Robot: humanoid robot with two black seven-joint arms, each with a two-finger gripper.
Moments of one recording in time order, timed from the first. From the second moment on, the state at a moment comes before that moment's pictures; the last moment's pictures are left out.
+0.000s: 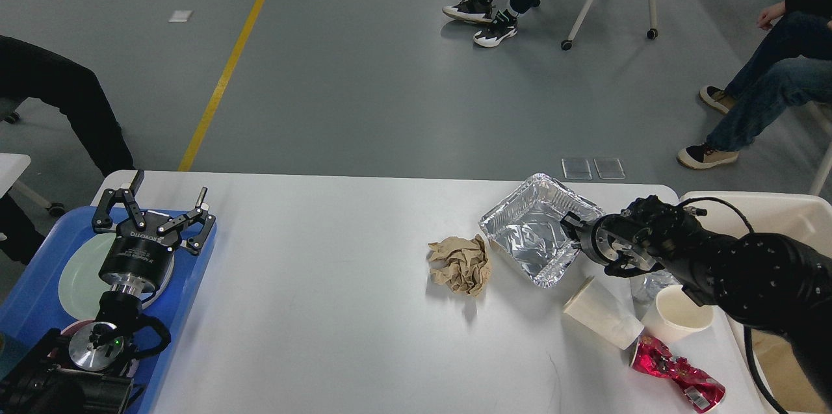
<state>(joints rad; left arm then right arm) -0.38 0.17 -1.50 -0.51 -0.02 -0.77 0.02 1.09 -0.07 -0.96 0.42 0.32 0.16 -0.20</state>
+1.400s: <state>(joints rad) -0.38 0.17 -1.50 -0.51 -0.02 -0.77 0.02 2.50 -0.26 -1.65 1.51 0.27 0.70 -0.08</state>
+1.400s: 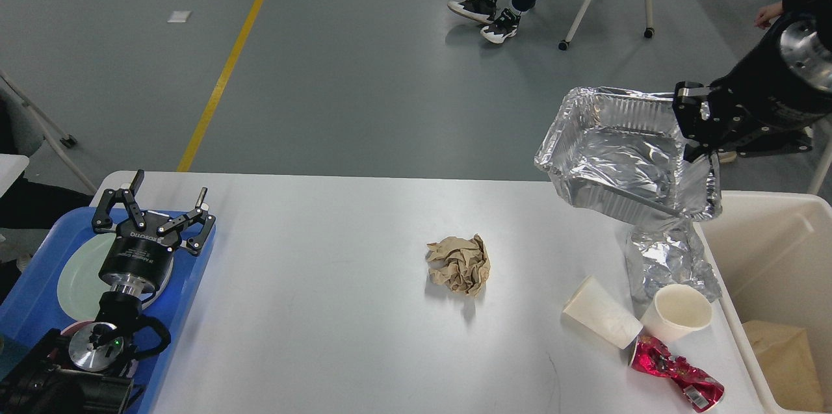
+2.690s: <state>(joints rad) -0.38 0.17 -1.50 -0.51 -0.02 -0.77 0.02 0.77 -0.66 -1.03 0.20 0.27 0.32 -0.09</state>
